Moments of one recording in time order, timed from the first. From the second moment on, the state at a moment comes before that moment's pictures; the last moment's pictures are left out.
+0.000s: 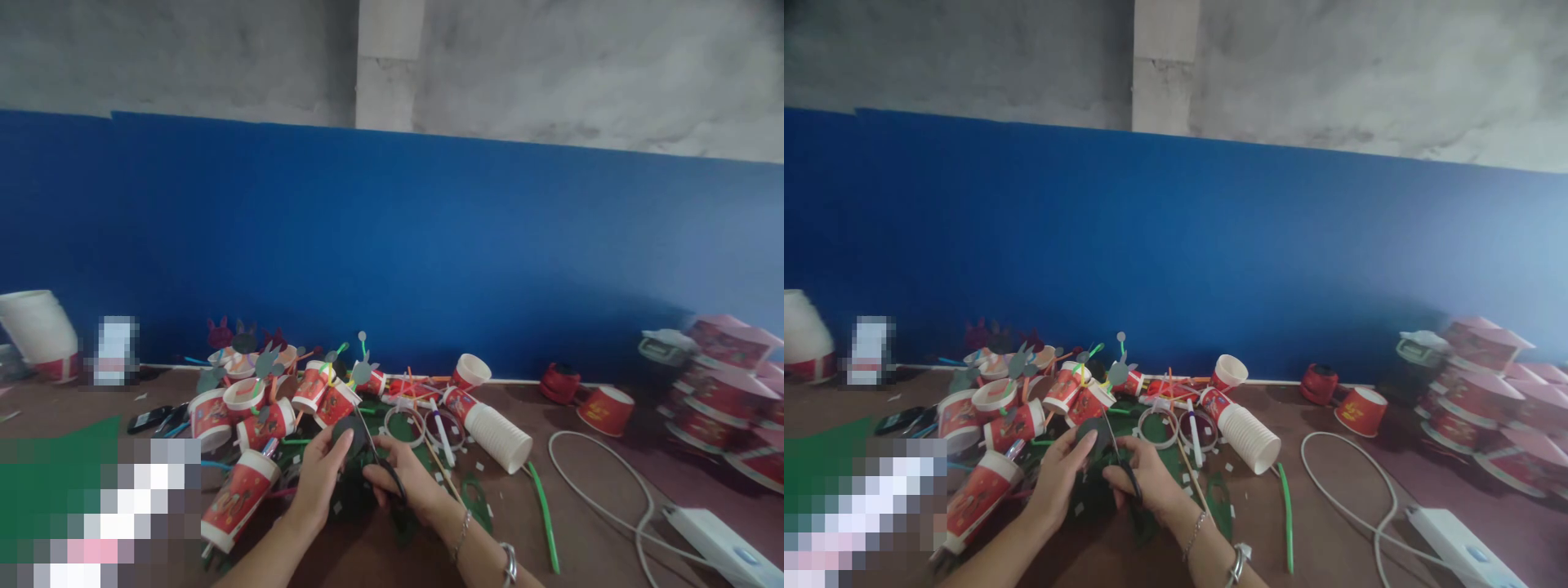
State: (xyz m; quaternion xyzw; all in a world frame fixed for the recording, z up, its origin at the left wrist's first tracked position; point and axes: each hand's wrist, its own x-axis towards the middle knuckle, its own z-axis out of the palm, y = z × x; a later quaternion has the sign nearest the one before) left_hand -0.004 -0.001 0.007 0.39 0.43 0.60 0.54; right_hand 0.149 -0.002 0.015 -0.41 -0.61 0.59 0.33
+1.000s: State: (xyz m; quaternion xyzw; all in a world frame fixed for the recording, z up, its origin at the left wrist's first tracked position) left_hand -0.007 -0.002 0.009 0.36 0.37 0.61 0.60; right_hand 0.157 0.001 0.012 -0.39 -0.63 0.60 0.30
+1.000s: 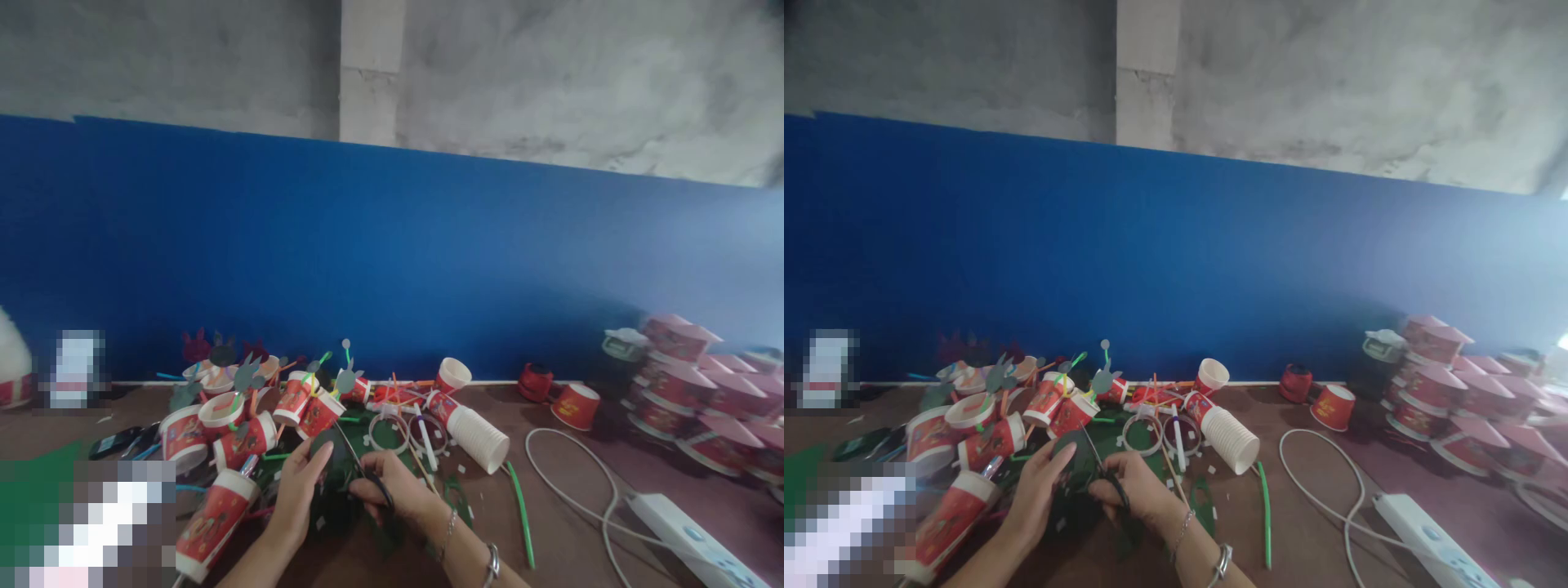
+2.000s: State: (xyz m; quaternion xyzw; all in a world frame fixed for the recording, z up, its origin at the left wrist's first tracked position) left_hand -0.005 -0.001 0.005 0.35 0.36 0.61 0.61; right_hand 0.161 -0.003 0.024 -0.39 -0.62 0.64 0.23
